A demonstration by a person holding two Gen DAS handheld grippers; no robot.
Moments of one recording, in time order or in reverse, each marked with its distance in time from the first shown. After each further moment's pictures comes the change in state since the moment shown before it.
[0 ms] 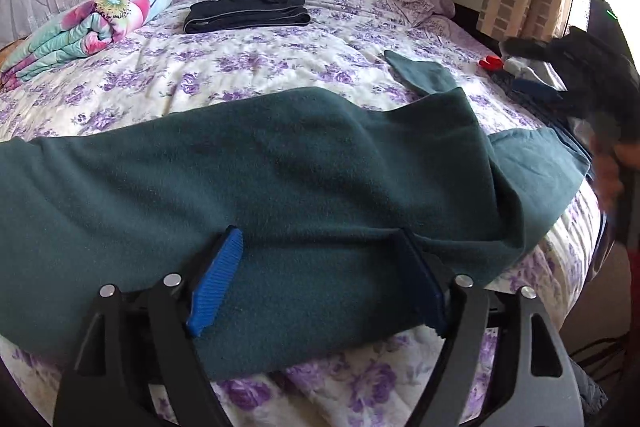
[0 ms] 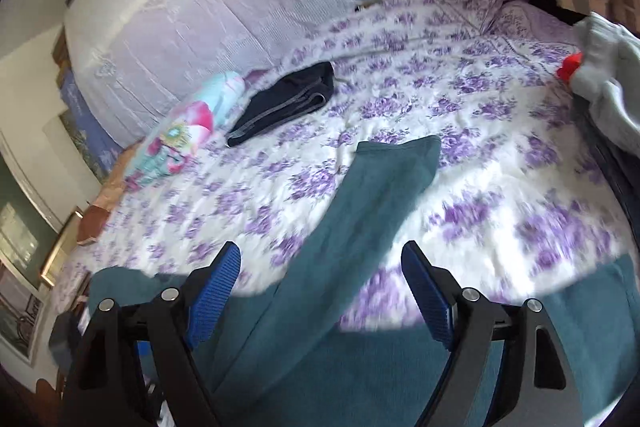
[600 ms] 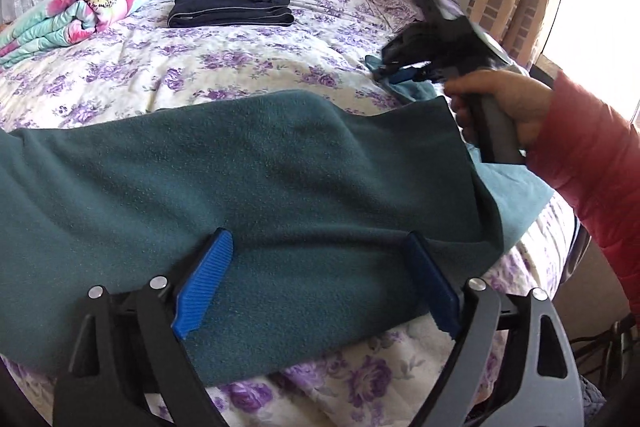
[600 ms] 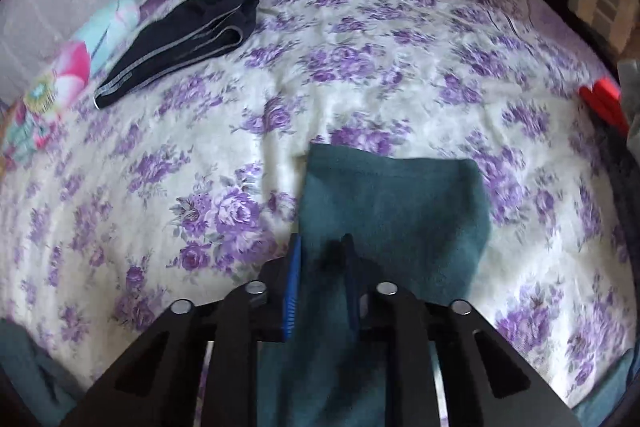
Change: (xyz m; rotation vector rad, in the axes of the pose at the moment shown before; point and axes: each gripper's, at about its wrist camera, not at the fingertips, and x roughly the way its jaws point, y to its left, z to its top) left arm 0.001 0.009 0.002 -0.029 -0.004 -0.125; right arm 0.143 0.006 0.049 0.010 0.214 -0.355
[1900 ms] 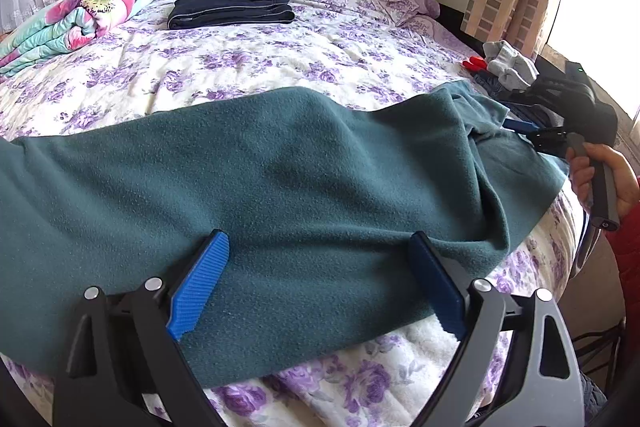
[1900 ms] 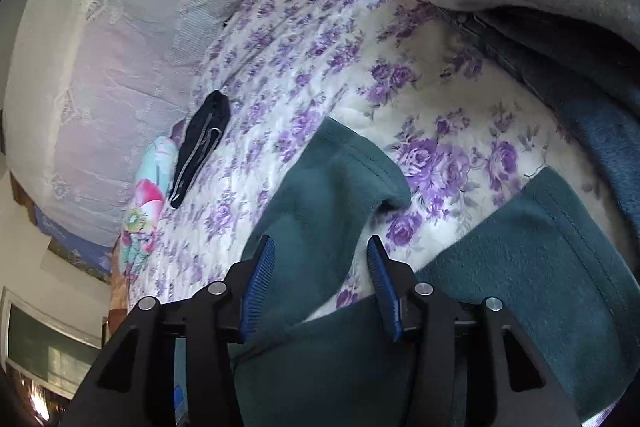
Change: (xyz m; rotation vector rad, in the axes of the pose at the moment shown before) left arm 0.005 -0.005 0.001 0.027 0.016 0.036; right arm -0.071 -0.175 -0.104 0.493 -0.098 0.406
